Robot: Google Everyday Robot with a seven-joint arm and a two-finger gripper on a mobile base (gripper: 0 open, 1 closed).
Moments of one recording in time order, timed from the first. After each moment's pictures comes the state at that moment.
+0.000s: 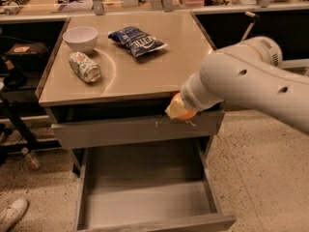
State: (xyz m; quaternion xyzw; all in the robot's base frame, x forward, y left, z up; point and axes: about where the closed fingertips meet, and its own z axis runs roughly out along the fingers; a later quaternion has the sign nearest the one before) arm 0.565 -0.090 0.808 -0.38 0.87 -0.01 0.31
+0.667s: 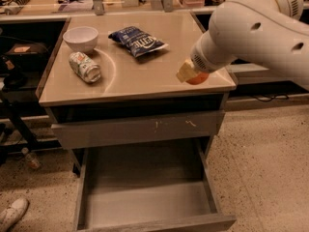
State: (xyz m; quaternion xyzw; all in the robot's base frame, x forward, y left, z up) arm 0.619 -0.124 0.894 -0.34 0.87 -0.06 0.36
